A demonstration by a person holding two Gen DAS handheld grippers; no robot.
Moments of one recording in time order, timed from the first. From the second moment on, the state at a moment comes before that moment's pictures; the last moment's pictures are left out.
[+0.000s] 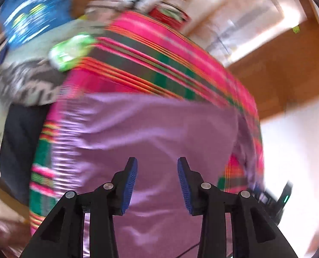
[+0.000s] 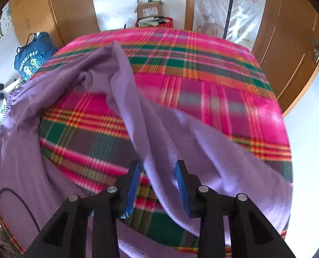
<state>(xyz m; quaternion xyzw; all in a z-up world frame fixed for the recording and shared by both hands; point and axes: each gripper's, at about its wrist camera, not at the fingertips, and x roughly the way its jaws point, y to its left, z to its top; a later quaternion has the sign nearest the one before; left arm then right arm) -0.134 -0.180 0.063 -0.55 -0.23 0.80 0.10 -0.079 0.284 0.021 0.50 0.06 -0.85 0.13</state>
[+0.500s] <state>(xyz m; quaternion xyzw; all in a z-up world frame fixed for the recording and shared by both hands) -0.143 -0.018 0.037 -0.56 -0.02 0.81 0.18 -0.091 0.273 0.016 0.49 0.09 -0.86 0.12</state>
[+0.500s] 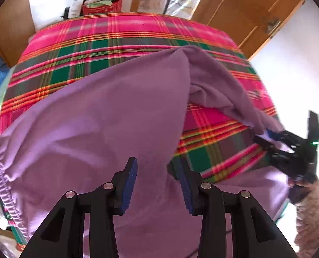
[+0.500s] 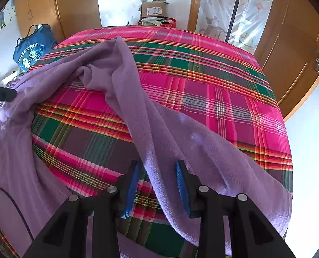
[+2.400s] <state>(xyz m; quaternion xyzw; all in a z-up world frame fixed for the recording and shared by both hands) -0.158 -0.091 -0.003 -0.58 -0.25 0.77 0.13 -0.156 0.161 0.034 0.35 0.23 -0.88 0.22</state>
